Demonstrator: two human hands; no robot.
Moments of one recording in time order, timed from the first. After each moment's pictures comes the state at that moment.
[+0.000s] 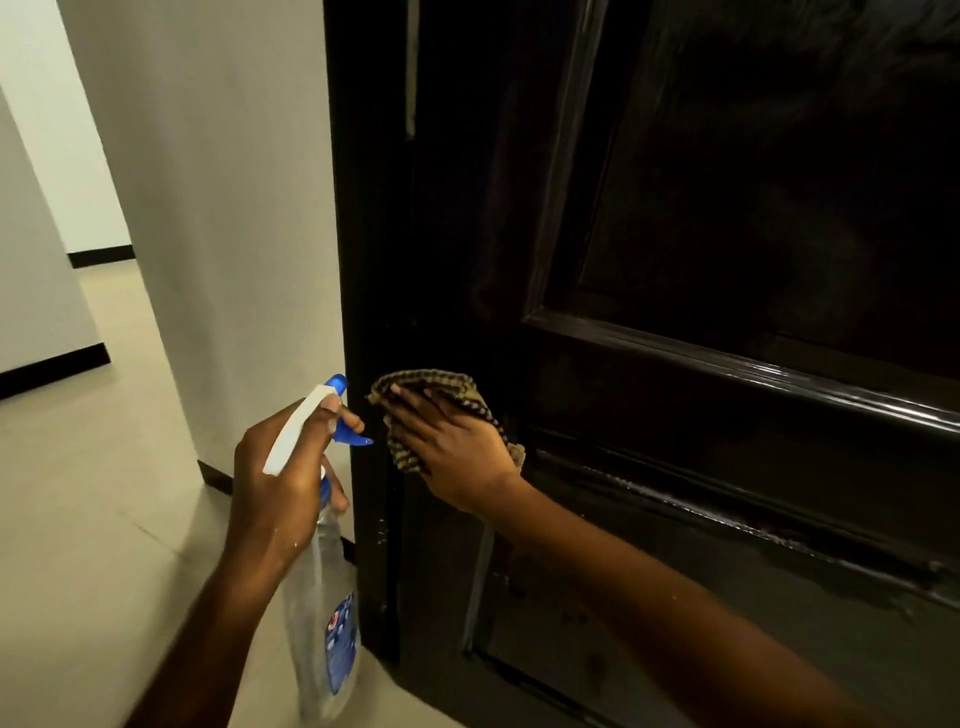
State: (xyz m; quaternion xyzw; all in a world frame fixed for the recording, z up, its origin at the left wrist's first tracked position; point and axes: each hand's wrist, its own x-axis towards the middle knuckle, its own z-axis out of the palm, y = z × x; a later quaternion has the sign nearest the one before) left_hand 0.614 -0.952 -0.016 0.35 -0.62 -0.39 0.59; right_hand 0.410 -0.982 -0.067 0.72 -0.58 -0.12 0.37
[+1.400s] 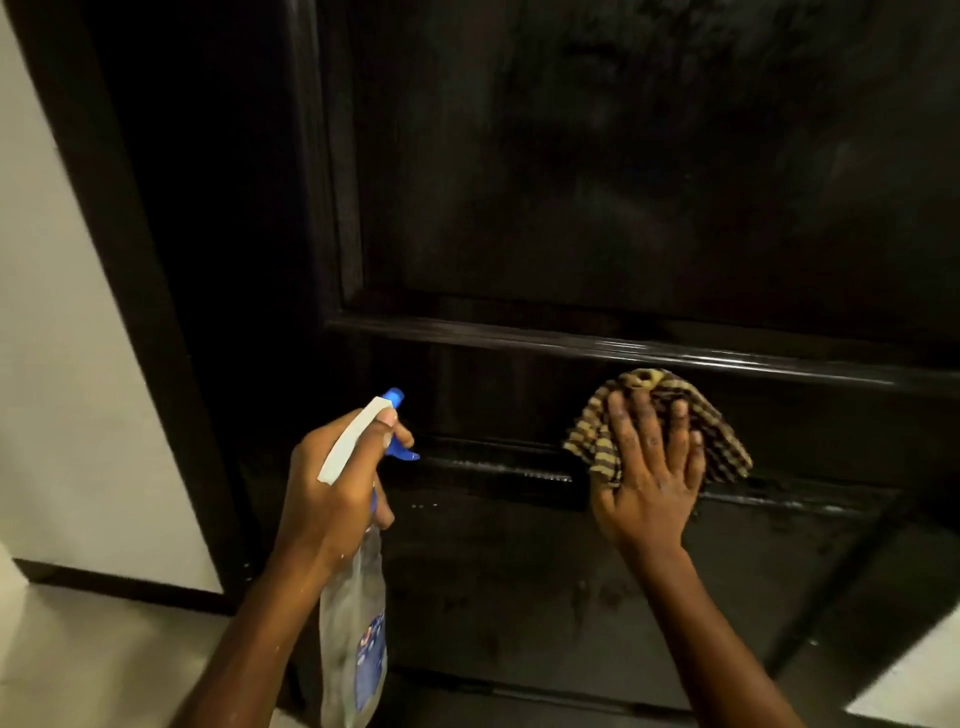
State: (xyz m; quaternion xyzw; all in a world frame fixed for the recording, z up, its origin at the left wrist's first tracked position) left_hand 0.480 -0.886 -0.002 0.20 -0.73 -0.46 0.46; right_hand 0.228 -0.728 -0.078 0.35 -0.74 0.25 0.51
